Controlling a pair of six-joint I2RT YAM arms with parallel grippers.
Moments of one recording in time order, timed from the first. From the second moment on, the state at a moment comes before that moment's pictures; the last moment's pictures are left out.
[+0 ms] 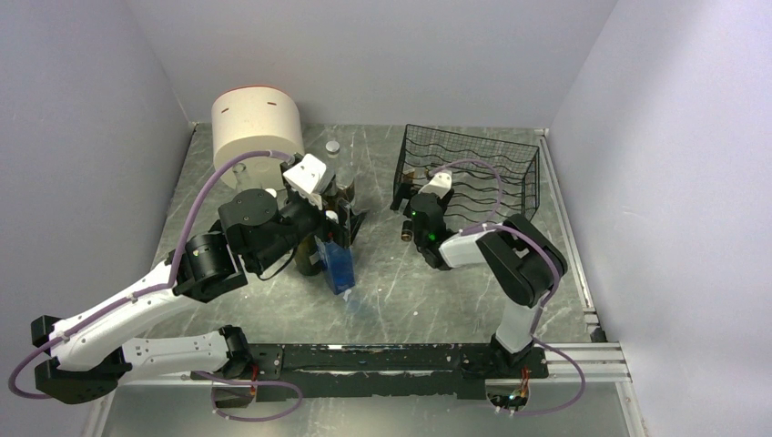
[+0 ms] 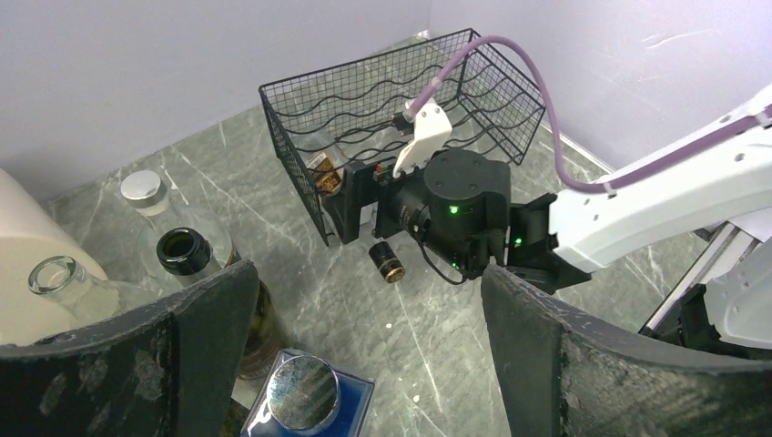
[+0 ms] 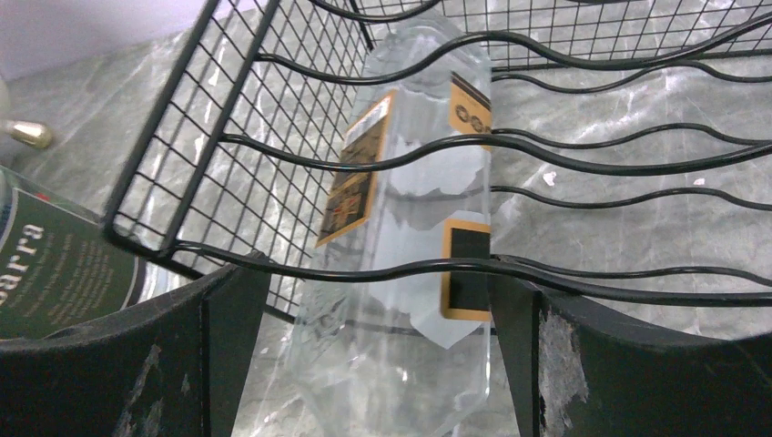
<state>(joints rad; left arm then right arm) -1.09 0.96 1.21 -0.35 -0.38 -0.11 0.62 1.78 0.71 0.85 0.60 0.38</state>
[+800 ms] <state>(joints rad) -1.09 0.96 1.21 -0.34 -0.37 -0.11 0.61 1.33 0.72 0.13 0.38 0.54</state>
